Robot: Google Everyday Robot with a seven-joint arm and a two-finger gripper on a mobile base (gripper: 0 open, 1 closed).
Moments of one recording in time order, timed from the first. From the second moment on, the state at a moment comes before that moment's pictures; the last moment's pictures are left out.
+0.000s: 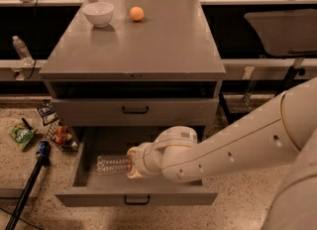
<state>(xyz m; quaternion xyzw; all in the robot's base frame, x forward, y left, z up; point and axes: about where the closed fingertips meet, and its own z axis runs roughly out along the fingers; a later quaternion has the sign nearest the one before) 0.492 0.087 0.591 -0.72 0.60 0.04 0.34</state>
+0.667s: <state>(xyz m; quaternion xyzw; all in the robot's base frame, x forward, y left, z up) 0.536 0.051 0.645 -0.68 0.61 0.04 0.40</state>
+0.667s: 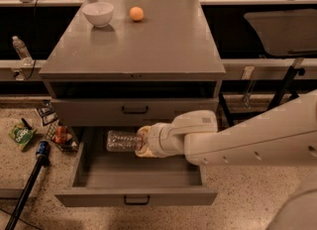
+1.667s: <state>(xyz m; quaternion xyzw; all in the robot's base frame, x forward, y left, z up) 0.572 0.005 0.763 -0.63 0.61 0.02 0.48</state>
